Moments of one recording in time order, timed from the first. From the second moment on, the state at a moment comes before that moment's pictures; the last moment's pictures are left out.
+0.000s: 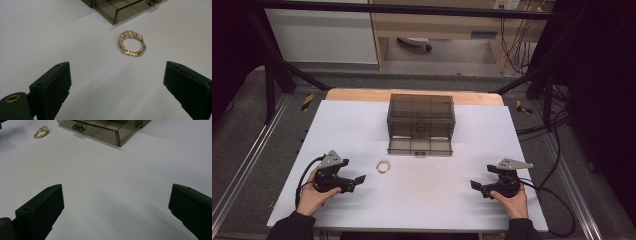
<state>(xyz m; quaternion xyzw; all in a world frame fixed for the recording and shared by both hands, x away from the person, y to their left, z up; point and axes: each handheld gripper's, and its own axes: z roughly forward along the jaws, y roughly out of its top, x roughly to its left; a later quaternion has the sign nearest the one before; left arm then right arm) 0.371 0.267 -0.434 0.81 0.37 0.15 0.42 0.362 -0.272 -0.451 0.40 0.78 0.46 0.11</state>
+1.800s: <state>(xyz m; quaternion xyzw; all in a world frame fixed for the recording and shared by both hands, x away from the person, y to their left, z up) 0.429 0.197 -0.431 0.84 0.38 0.16 0.35 0.361 -0.272 -0.451 0.40 0.78 0.46 0.12</state>
